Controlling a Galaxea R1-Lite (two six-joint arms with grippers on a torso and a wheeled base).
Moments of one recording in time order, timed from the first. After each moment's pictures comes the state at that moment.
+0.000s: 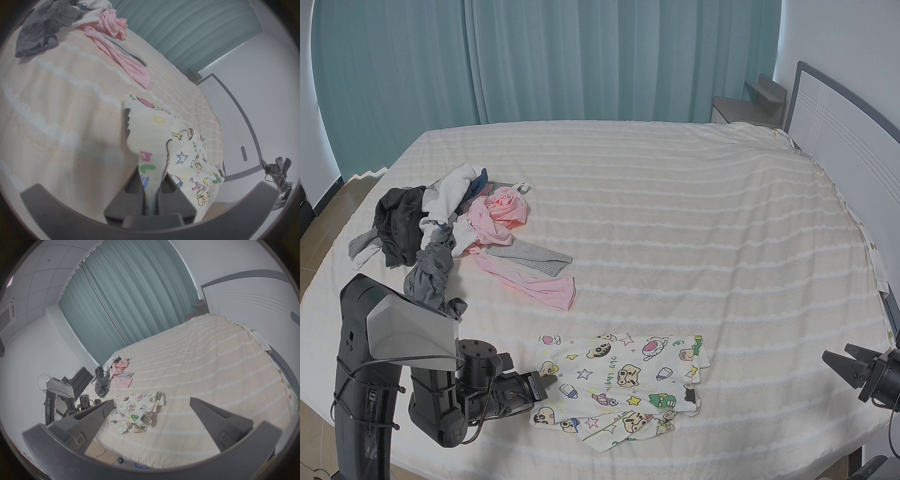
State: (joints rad) left arm -0.39 2.44 -0.41 -1.50 -0.26 -0.66; right arm 0.07 0.87 -0.15 -0.42 0.28 0.32
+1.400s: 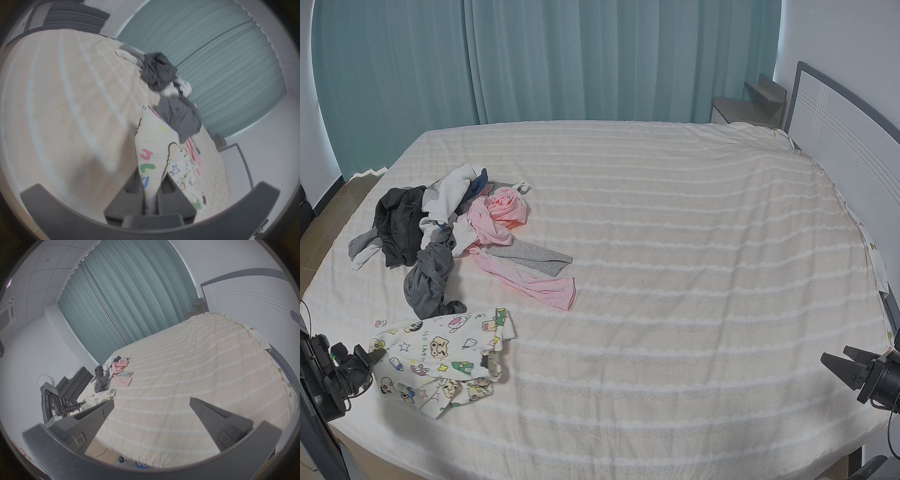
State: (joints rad) left arm 0.74 2.35 -0.27 -1.55 -0.77 -0.56; right arm 0.07 0.87 -0.15 -0.42 0.29 0.32
